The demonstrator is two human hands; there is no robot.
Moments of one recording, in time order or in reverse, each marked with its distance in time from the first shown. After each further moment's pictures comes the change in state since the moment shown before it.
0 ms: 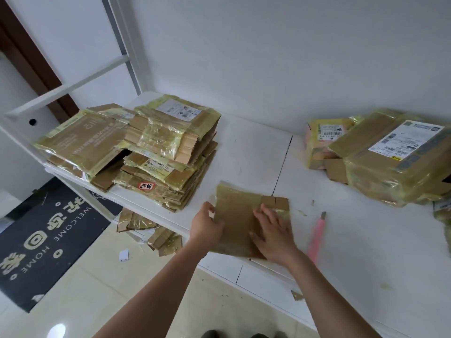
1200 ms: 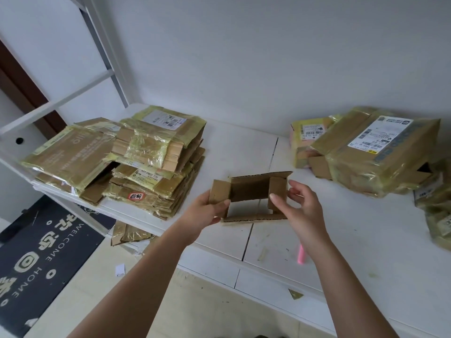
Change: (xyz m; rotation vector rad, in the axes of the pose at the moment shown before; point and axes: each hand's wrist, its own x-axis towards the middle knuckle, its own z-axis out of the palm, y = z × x) left_hand -0.015 0.058 -0.029 -0.408 -0.358 0.048; right_hand -0.041 -0.006 -0.089 0.947 0.509 0.204
